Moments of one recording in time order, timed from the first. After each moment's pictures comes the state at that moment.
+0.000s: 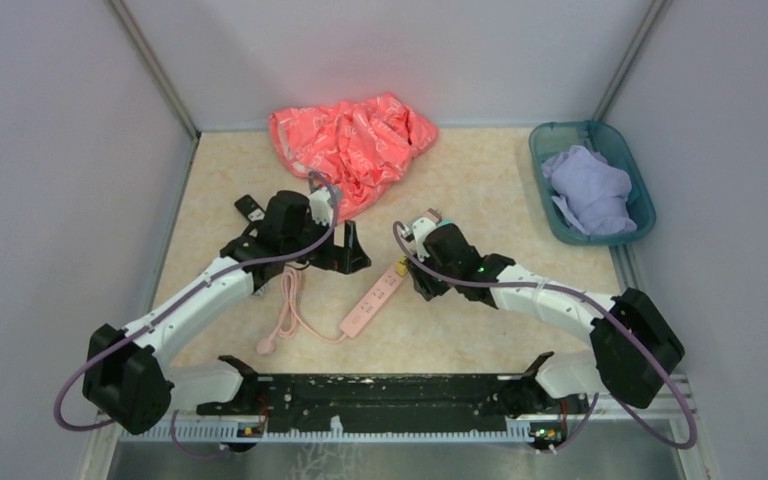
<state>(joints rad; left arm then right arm) -0.55 1.21 0.87 -0.32 0.32 -0.34 0.78 1.30 0.74 -0.24 0.01 0.04</state>
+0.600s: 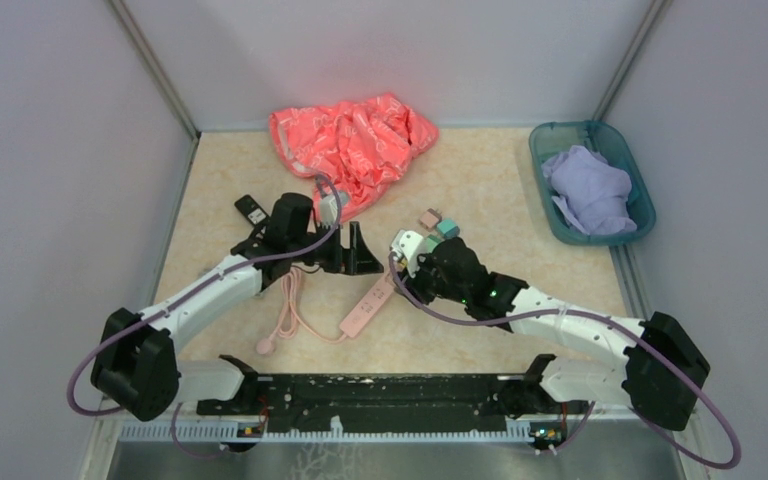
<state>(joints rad) -0.53 1.28 0.81 -0.15 0.59 -0.51 0.90 1.13 0.63 0.00 -0.08 -0.16</state>
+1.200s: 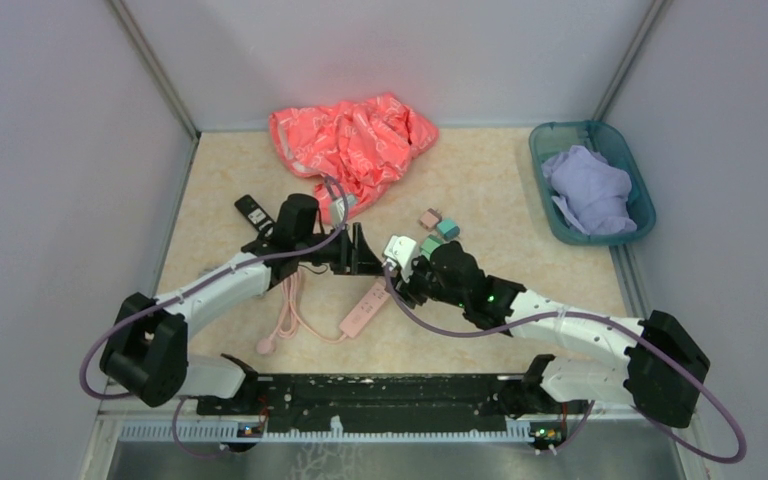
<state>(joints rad) -0.55 1.36 0.79 -0.01 0.75 -0.61 0.95 1.13 0.63 0.09 -0.09 -0.23</state>
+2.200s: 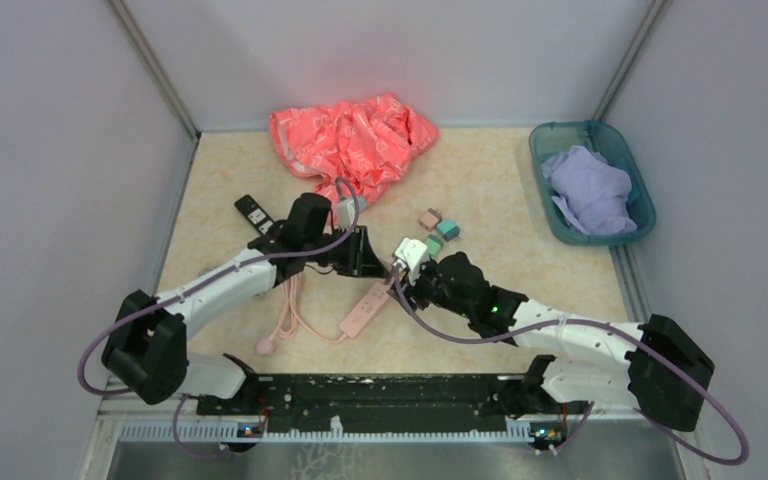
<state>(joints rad) -0.62 1.36 0.87 -0.16 0.57 -0.50 0.96 1.09 0.51 0.22 0.02 -0.10</state>
